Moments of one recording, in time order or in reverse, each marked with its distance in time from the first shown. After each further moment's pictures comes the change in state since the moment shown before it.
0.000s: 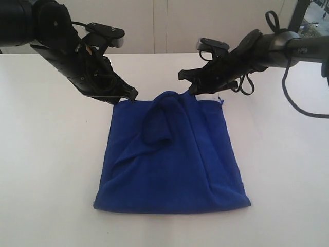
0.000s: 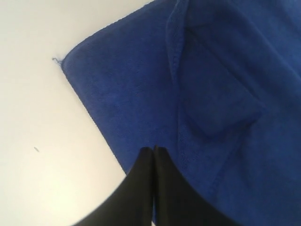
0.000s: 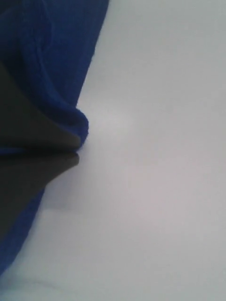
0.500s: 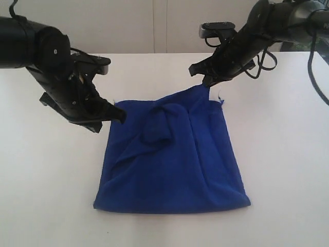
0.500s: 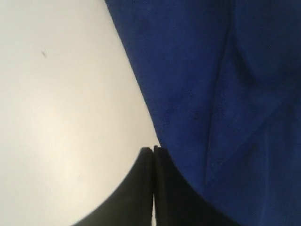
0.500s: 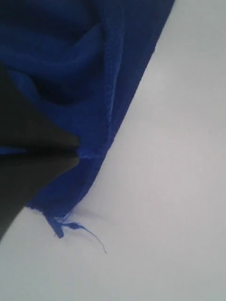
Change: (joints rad) left arm 0.000 0.000 0.138 0.124 0.042 -0.273; right arm 0.000 -0.152 0.000 -0.356 0.184 0.092
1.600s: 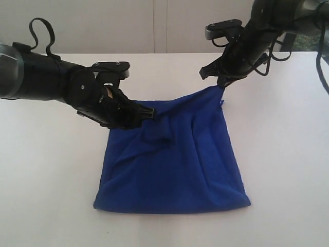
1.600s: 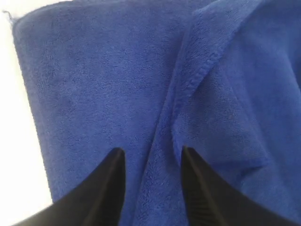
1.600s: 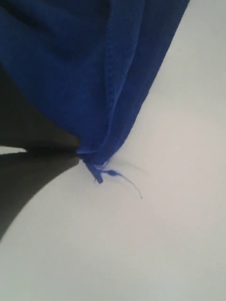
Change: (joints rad) left arm -0.082 0.104 0.058 -0.102 -0.452 -0.103; right arm 0.000 -0.034 0.000 -0.232 0.075 0.122
